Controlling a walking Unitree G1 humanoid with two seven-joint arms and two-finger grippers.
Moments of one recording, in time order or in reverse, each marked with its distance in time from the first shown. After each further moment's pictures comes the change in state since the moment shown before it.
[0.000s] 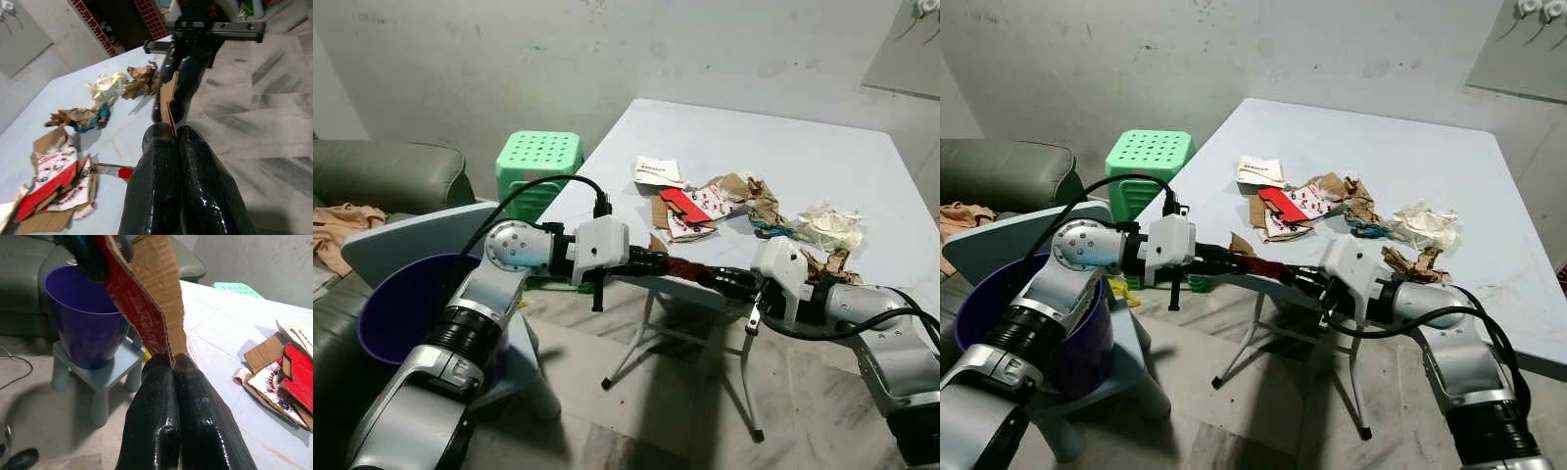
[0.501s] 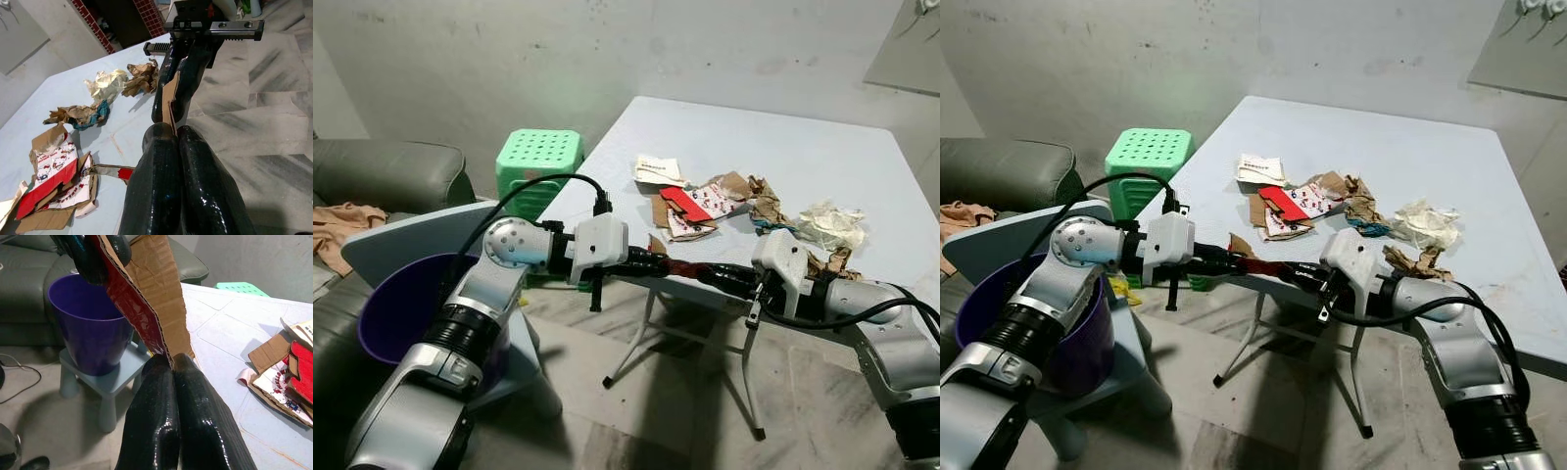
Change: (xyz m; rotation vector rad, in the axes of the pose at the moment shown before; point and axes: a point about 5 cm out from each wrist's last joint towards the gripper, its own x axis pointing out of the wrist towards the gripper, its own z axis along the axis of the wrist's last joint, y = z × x) left arm -0.003 0.007 0.004 0.004 0.009 -0.007; right arm 0.001 -0.002 0.002 0.042 -0.017 0.004
